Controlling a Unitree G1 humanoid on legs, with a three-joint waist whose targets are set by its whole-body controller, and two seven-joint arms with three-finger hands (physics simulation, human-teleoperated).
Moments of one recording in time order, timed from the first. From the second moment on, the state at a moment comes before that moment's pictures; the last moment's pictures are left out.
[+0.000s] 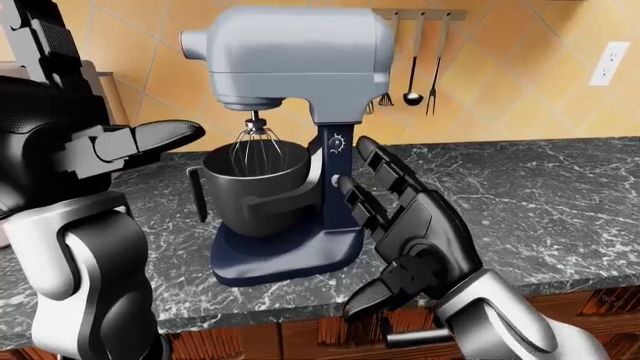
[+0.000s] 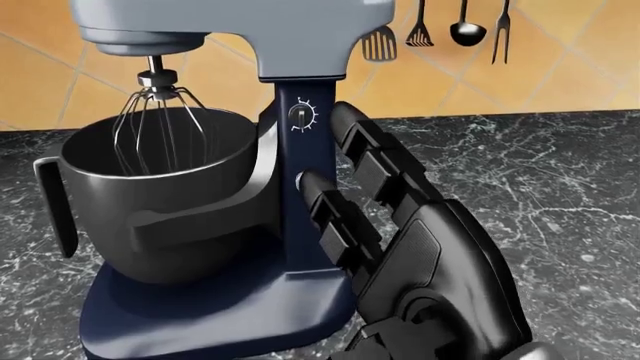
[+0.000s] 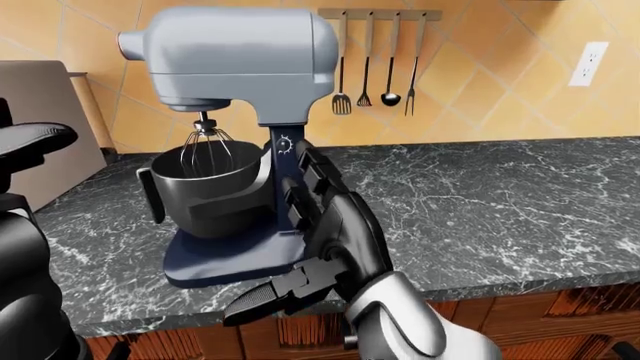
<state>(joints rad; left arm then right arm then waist) -0.47 0.29 0.28 -0.68 -0.51 0.19 0.31 -0.25 -0.10 0.00 -0.97 1.18 1.04 -0.64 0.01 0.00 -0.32</state>
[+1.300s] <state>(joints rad) -0.47 0.29 0.29 -0.67 -0.51 0.18 0.32 -0.24 -0.02 0.03 -0.85 0.91 1.04 -0.40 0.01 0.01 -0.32</state>
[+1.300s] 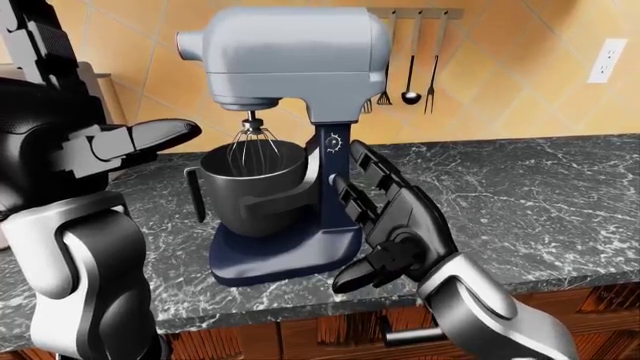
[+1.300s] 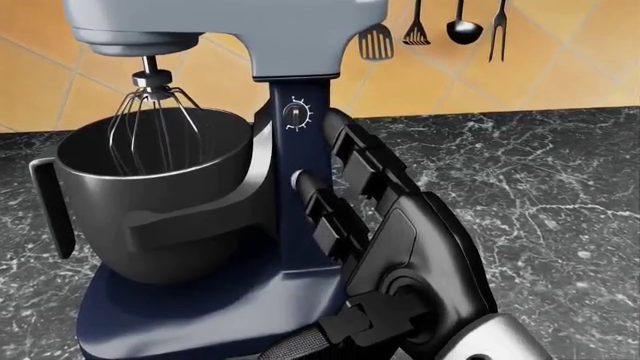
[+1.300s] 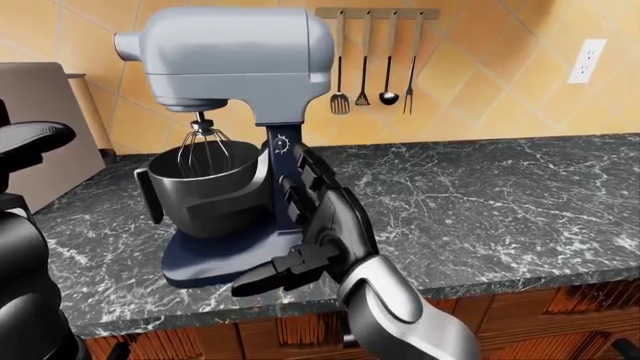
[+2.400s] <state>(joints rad) -0.47 0.30 0.30 -0.67 -0.51 0.17 0.32 -0.25 0.01 0.05 -0.77 0.78 1.01 -0.28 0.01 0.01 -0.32</state>
